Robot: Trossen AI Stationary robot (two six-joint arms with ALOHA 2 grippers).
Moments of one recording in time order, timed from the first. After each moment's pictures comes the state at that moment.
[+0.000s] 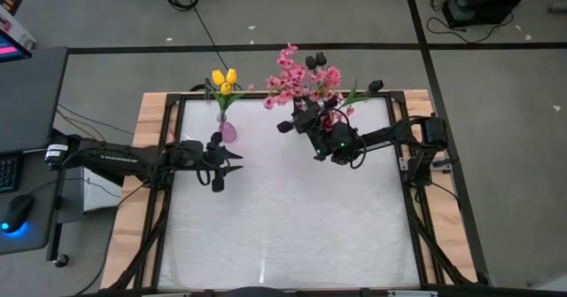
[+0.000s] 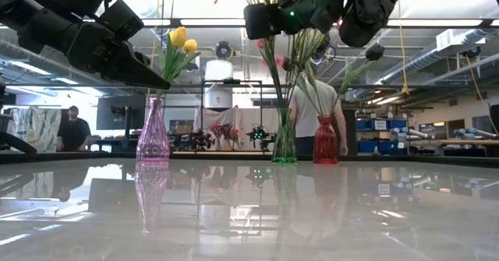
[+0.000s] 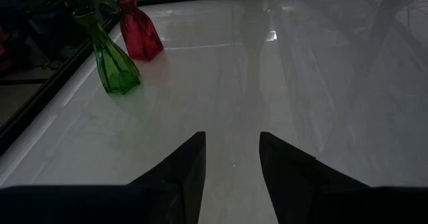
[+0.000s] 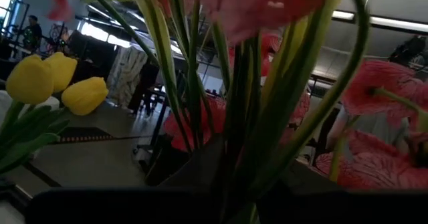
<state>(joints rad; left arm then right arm) 0.05 0.82 0.28 0.16 -0.10 0.09 -0.09 1.83 1.00 1.39 0.93 -0.78</state>
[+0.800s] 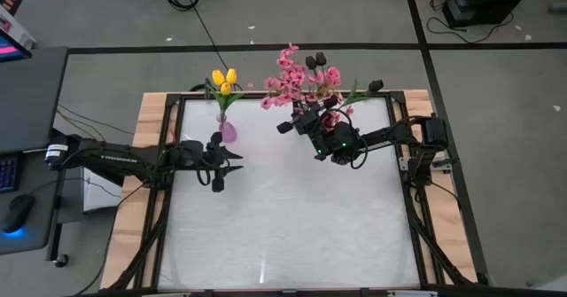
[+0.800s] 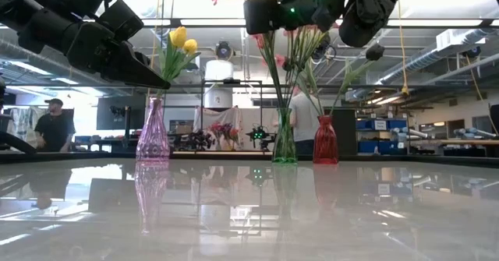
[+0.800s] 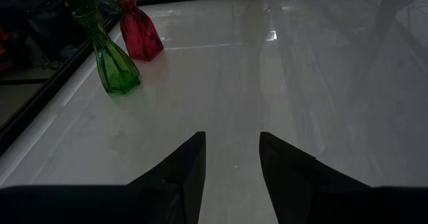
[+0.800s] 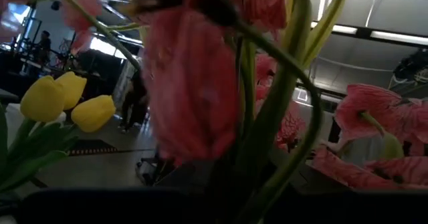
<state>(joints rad) 0.05 0.82 0.28 0.16 -0.10 0.09 -0.09 1.83 1.00 1.43 0.87 -0.81</state>
